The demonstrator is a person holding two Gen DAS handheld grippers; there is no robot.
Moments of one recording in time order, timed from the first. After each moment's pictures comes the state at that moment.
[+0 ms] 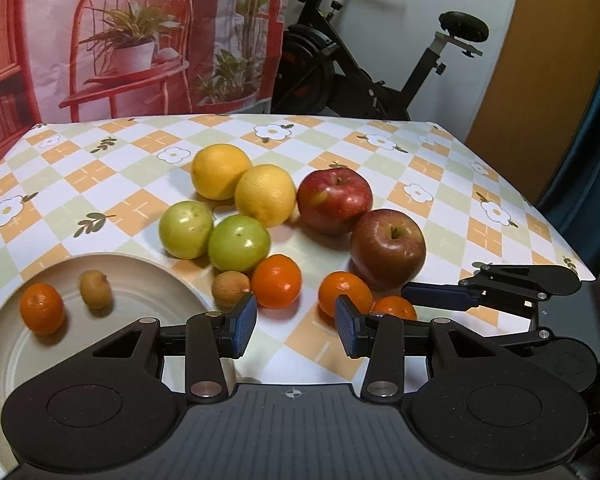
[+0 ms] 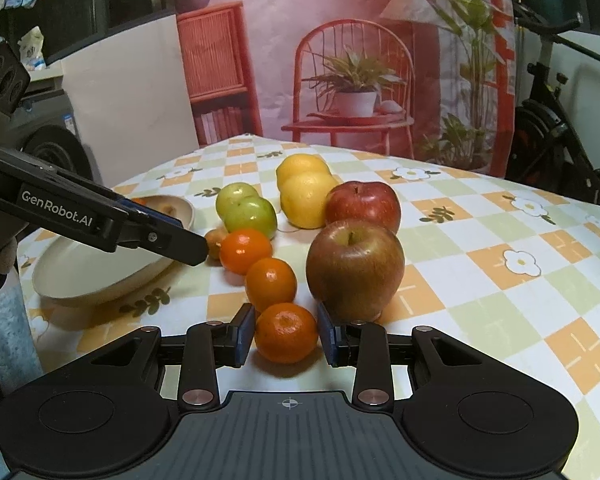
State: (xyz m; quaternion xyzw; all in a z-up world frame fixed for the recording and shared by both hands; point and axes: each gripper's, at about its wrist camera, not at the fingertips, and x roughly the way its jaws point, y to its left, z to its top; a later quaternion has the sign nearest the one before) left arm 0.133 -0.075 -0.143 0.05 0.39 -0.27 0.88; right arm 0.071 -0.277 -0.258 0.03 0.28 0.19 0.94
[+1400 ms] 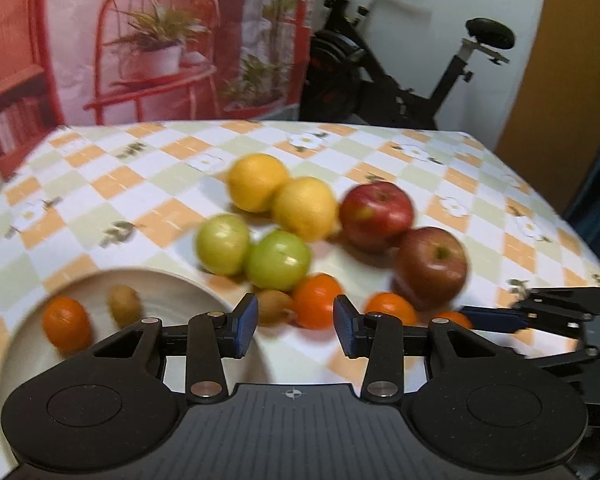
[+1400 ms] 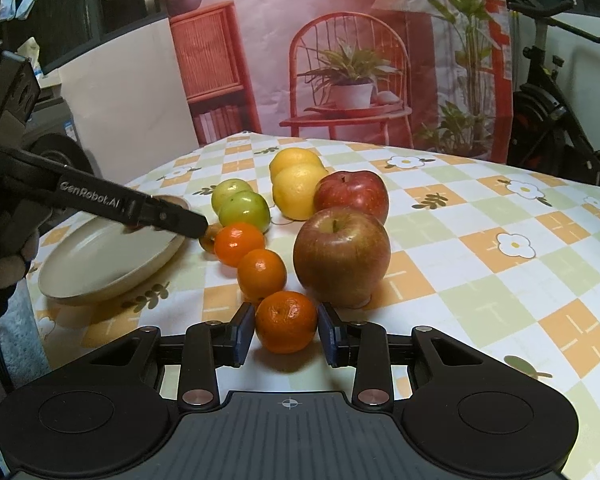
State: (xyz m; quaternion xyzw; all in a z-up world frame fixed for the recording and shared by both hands) left arm 0.155 -0.068 -0.144 0.06 0.38 -0.22 0.90; right arm 0.069 -0.293 -0.259 0.05 0.29 0.20 0.94
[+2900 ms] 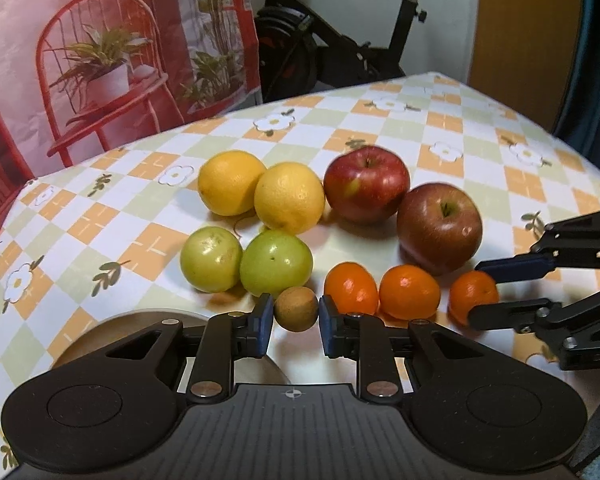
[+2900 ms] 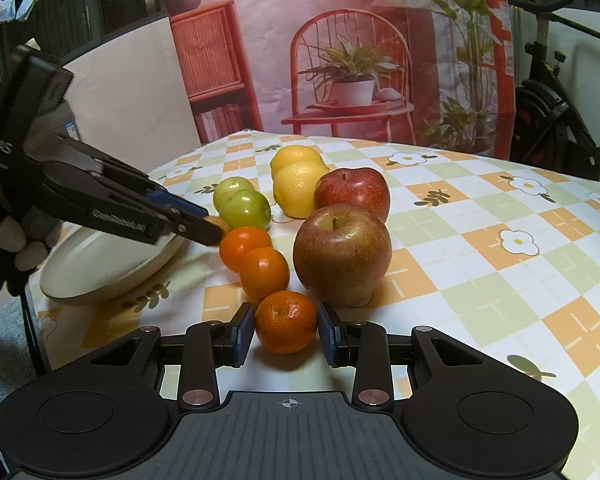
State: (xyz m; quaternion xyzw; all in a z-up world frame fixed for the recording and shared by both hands) left arm 0.166 -0.081 -0.148 0.17 0.38 -0.28 0.87; right arm 0.070 -0.292 -0.260 0.05 0.29 0.20 0.94
